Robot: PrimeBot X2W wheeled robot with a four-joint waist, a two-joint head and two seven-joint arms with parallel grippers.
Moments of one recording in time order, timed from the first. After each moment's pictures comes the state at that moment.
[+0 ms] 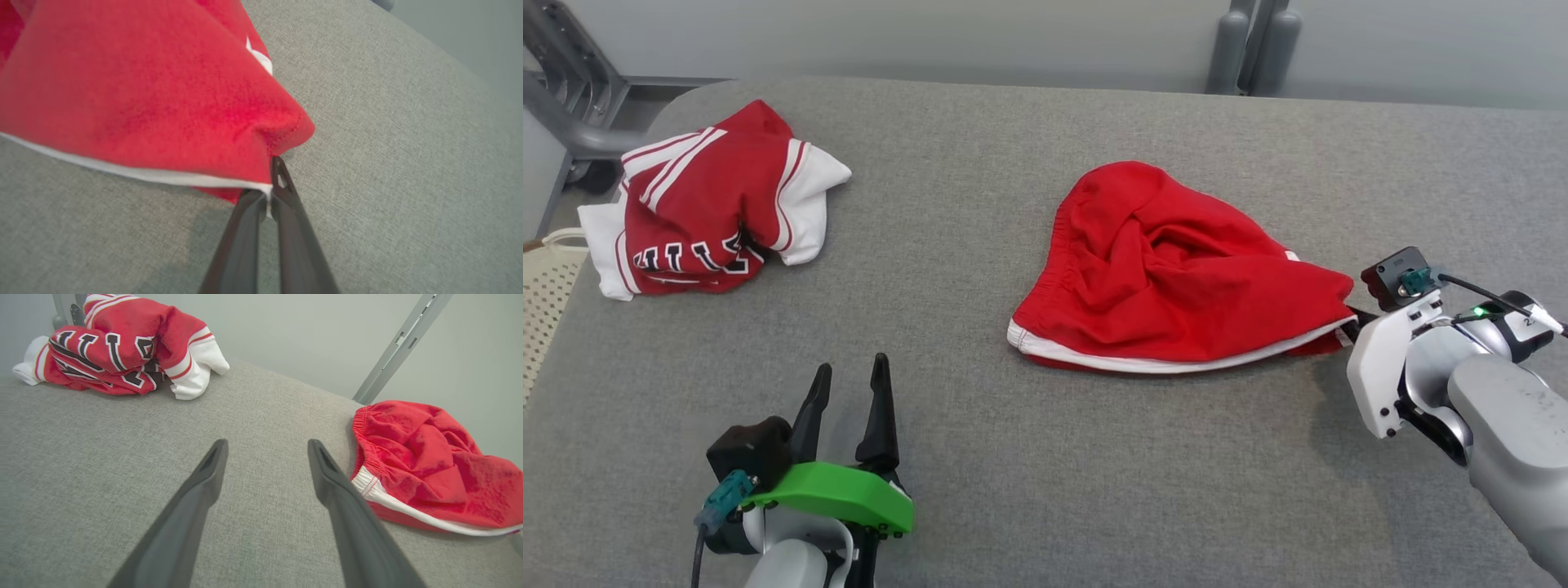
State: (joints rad) left arm -0.18 0.11 -0.29 0.36 -0.57 0.02 -0.26; right arm -0.64 -0.50 0.69 0.69 0.49 0.13 0.17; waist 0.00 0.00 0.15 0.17
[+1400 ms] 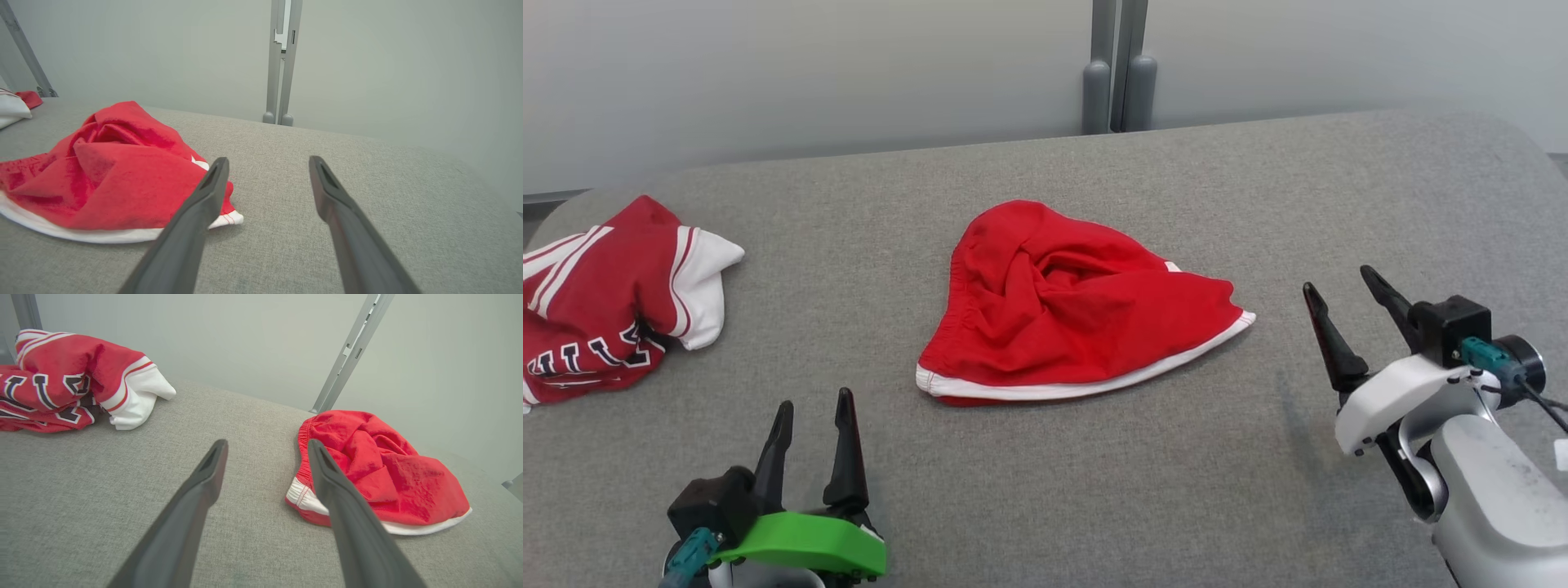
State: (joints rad) left arm -0.05 0.13 -0.23 0.22 -0.54 0.05 -0.26; right arm -0.43 -0.34 0.31 0.57 0.34 0.13 -0.26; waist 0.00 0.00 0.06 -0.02
